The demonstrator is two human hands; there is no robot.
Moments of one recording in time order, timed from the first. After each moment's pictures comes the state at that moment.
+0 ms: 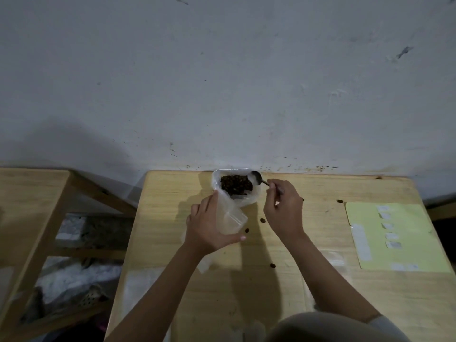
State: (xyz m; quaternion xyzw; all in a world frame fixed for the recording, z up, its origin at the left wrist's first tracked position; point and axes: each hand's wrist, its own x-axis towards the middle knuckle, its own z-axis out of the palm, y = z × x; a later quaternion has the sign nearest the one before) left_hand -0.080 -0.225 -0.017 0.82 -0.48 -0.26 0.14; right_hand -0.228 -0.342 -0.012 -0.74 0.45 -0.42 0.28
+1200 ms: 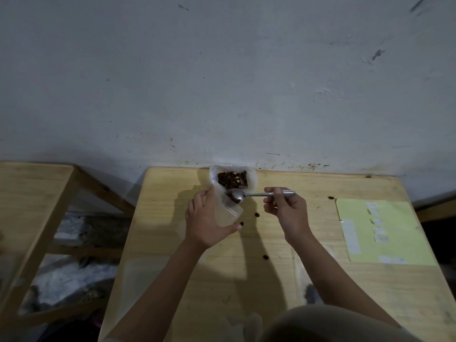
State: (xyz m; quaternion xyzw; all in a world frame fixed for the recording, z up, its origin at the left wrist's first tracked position) left_hand -0.098 -0.219 -0.013 0.85 -0.45 -0.21 0.20; right_hand -0.262 -0.322 0.018 -0.47 0.49 -0.36 0.64
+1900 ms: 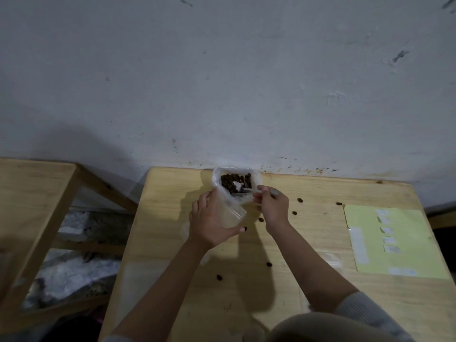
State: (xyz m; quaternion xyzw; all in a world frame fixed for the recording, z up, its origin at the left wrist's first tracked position) left_hand -0.091 -0.232 -0.023 0.84 -0.44 -0.24 0.19; right_hand -0.208 -0.346 -0.026 -0.40 0.61 -0.30 0.61
